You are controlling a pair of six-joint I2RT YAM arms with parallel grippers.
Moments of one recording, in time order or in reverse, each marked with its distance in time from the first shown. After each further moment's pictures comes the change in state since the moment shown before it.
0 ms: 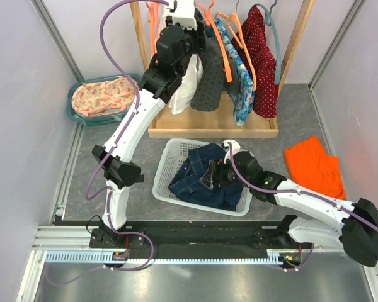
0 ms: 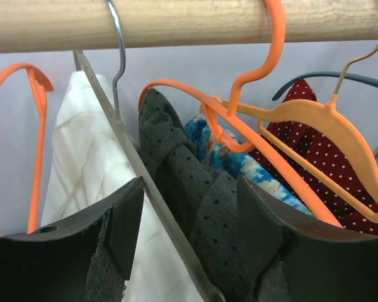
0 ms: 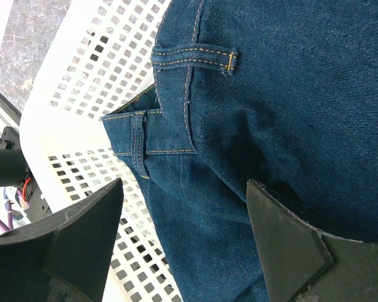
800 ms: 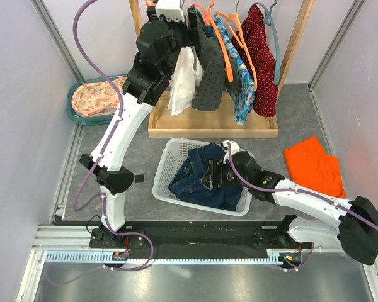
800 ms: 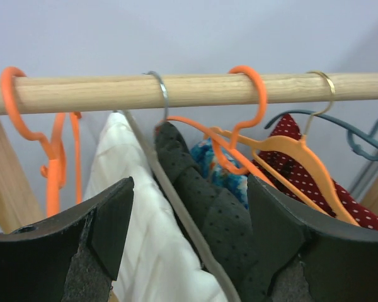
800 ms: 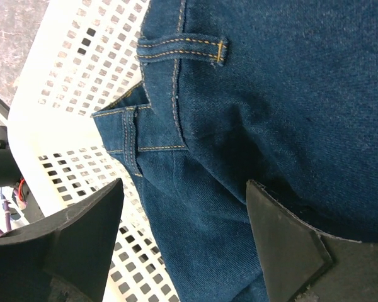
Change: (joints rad) left arm -0.003 -0.107 0.027 -0.047 -0.028 0.020; right arm 0.000 0.025 0.000 -0.013 0.000 0.018
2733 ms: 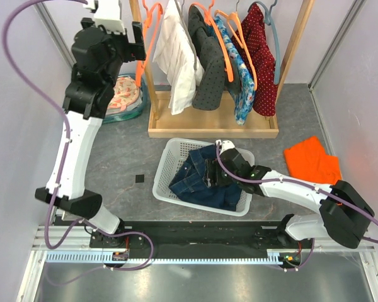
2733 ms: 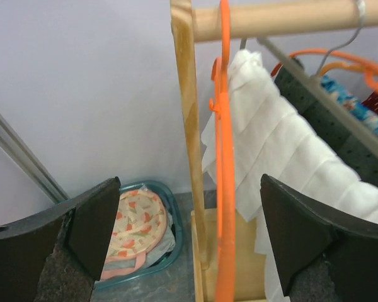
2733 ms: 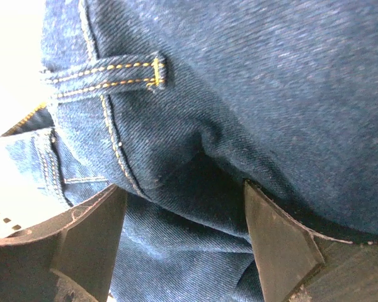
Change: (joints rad) left arm 0.266 -0.388 -0.394 -0.187 0.135 0.069; right arm 0.013 0.182 0.087 -0.086 0.159 -0.050
